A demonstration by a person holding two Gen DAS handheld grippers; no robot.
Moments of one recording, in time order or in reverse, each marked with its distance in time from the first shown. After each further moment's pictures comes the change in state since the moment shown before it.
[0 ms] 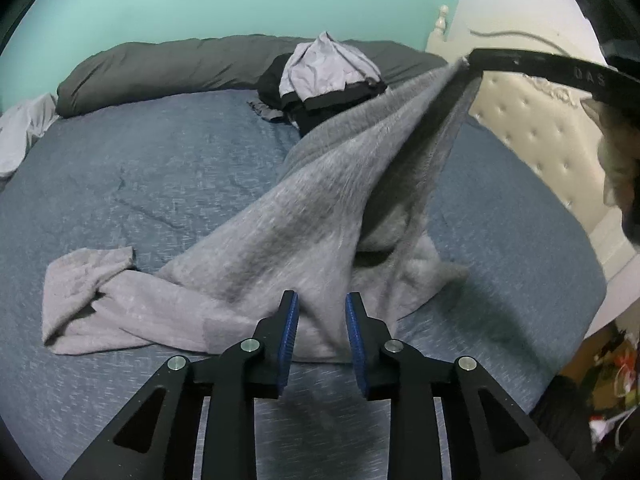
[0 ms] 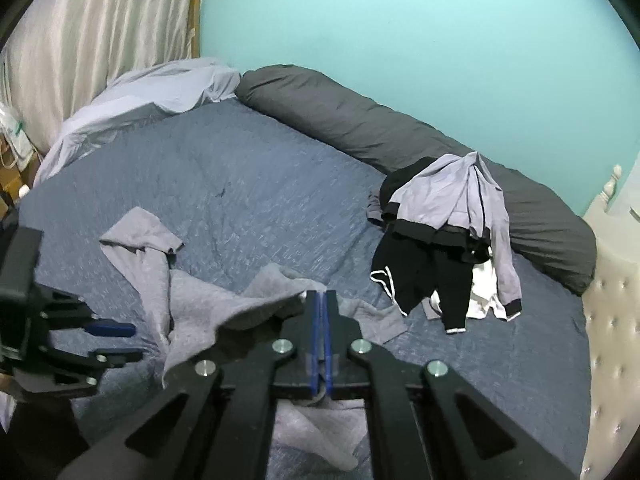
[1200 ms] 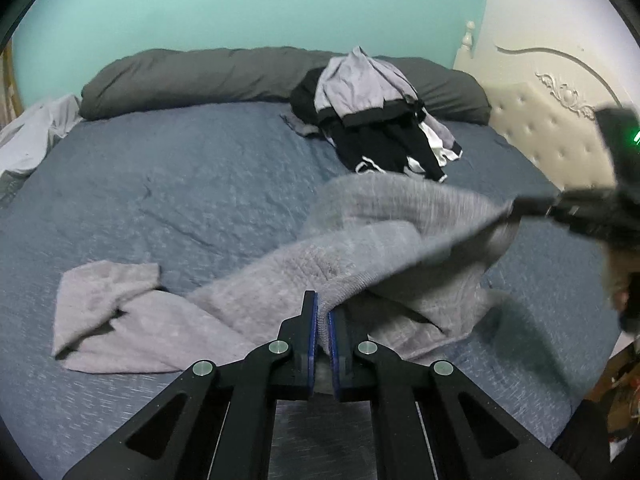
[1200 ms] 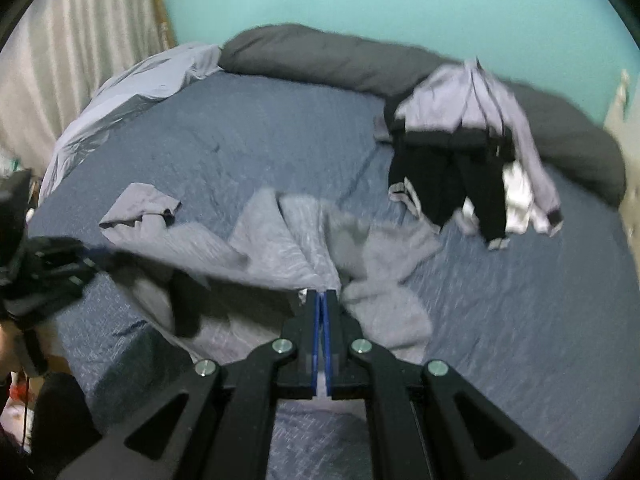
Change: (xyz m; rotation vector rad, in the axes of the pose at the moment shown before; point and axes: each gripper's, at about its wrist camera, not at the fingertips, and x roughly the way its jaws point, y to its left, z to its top) left arm 0.015 0.033 0.010 -0.026 -0.068 0.100; right arm 0.075 -0.026 -0.087 0.231 0.152 0.143
